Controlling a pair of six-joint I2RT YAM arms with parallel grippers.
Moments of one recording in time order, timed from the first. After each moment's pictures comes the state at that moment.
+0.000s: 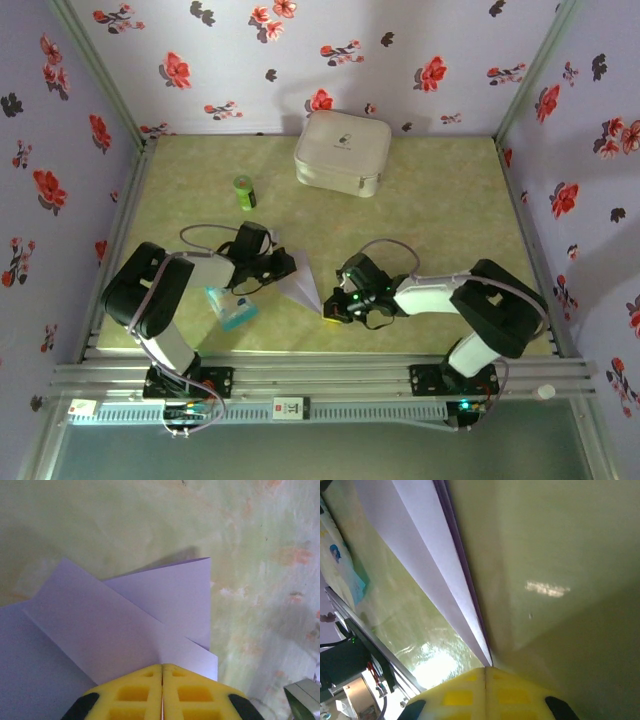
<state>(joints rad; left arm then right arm) -0.52 1.68 0.63 0.18 0.43 -0.84 0.87 1.53 0.54 0.06 -0.51 1.02</state>
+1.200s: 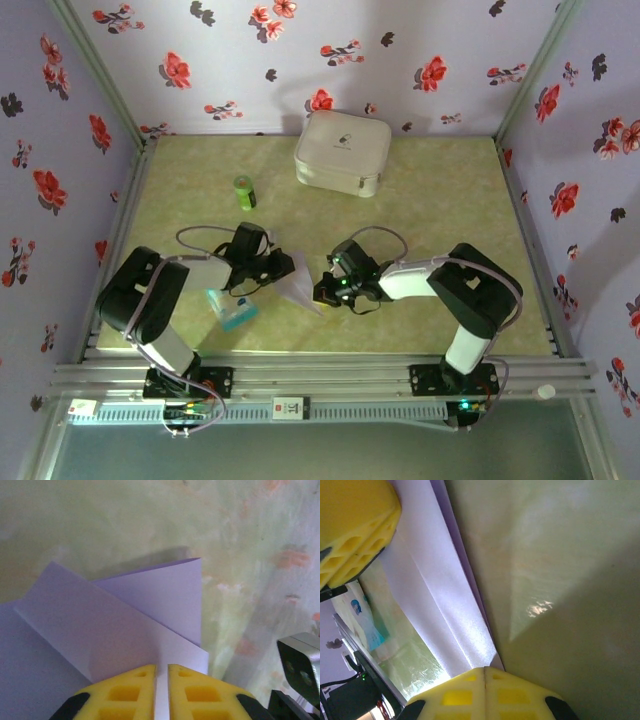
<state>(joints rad) -0.52 1.63 0.62 0.15 0.44 -0.86 0.83 1.72 0.69 0.10 -0.49 0.99</state>
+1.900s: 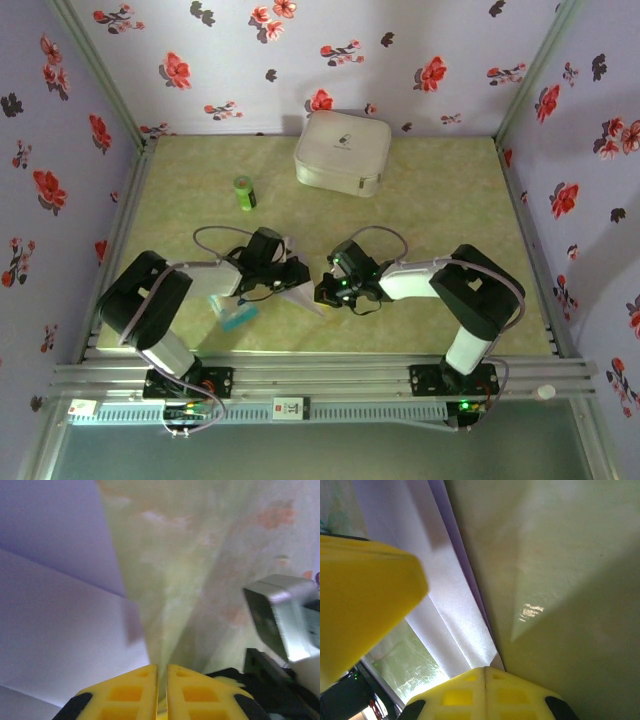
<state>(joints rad) -0.66 1.63 0.63 0.14 0.45 -0.89 0.83 1.71 0.70 0.06 -0.47 0.98</state>
